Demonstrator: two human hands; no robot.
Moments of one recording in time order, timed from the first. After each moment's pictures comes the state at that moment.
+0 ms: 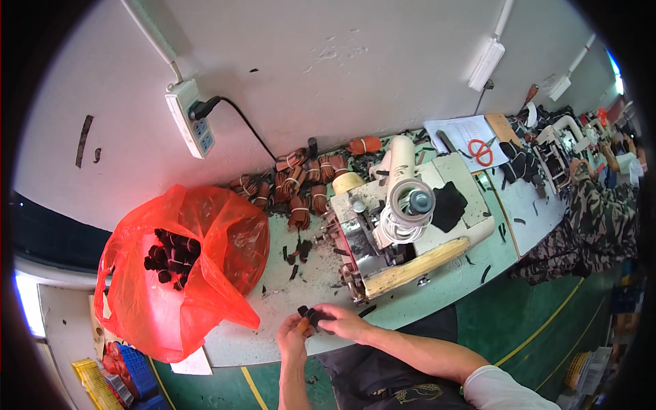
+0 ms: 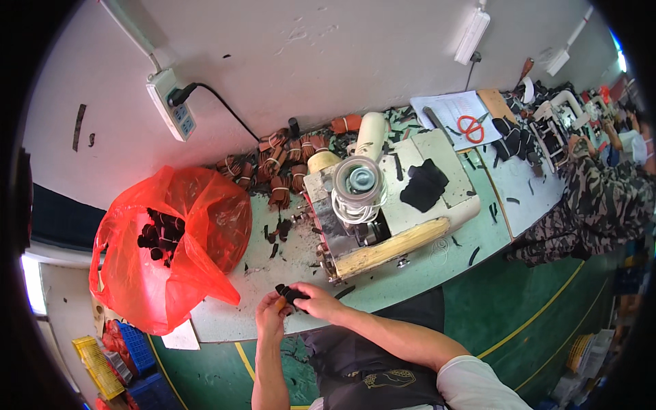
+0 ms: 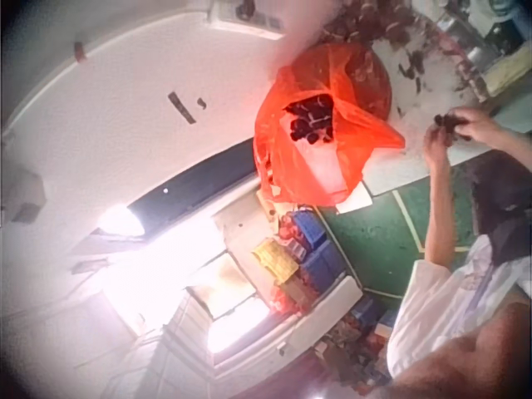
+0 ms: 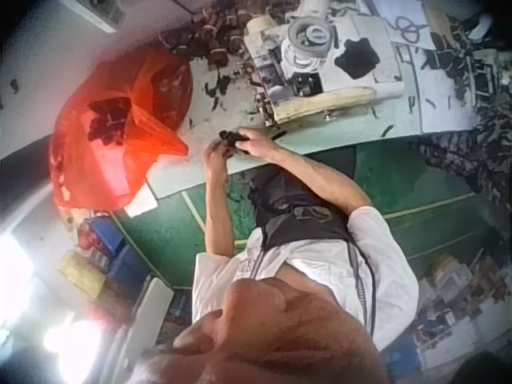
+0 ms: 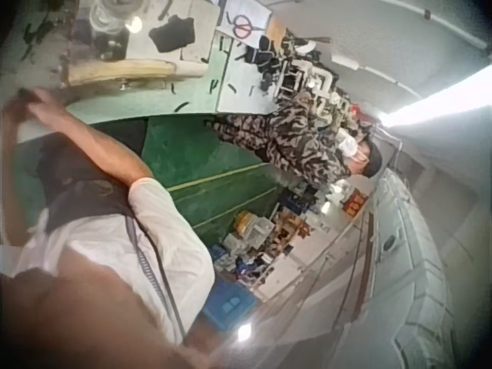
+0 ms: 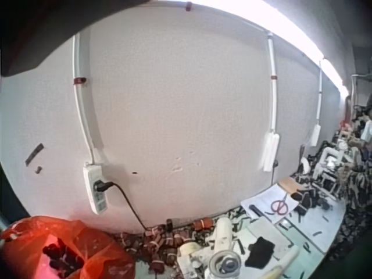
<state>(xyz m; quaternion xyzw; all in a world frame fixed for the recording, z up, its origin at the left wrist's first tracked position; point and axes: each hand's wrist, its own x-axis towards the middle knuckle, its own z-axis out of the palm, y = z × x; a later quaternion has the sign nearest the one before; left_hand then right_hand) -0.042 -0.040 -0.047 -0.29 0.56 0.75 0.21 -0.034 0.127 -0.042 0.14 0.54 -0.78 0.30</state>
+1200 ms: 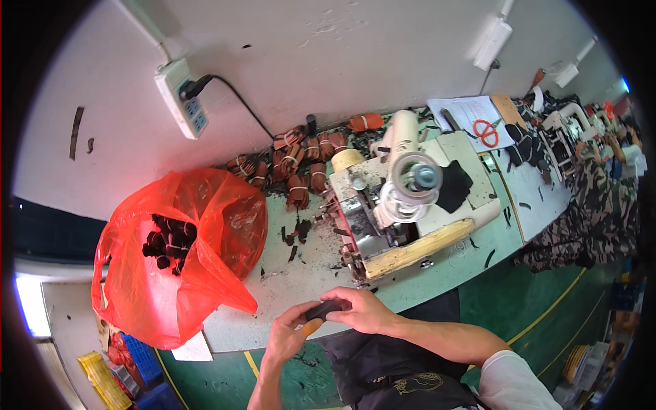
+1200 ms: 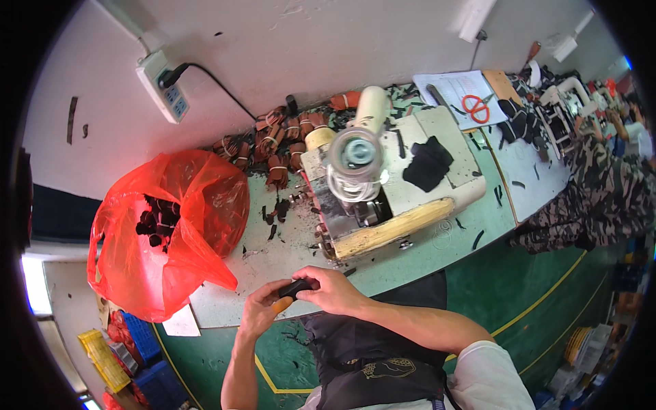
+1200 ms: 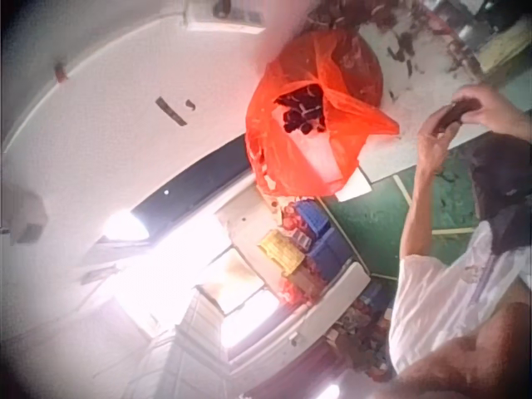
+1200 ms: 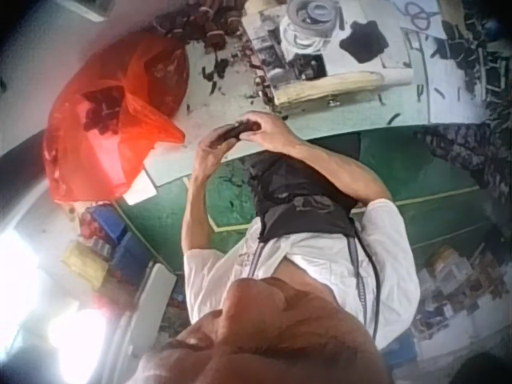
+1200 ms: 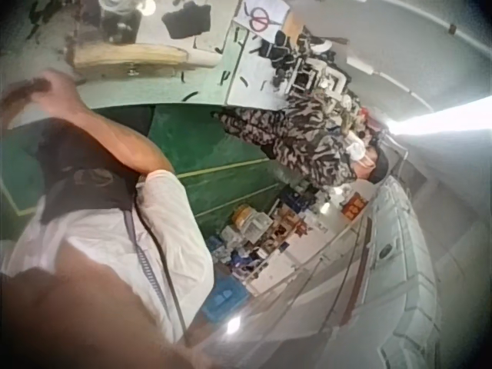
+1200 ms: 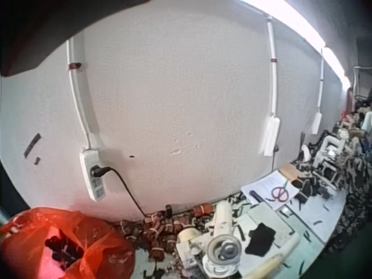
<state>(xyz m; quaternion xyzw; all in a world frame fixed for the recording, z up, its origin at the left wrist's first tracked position) -0.056 -0.041 0.034 0.00 0.75 0.57 0.33 -0.026 0.165 0.018 0.06 0.67 -0.71 0.21</state>
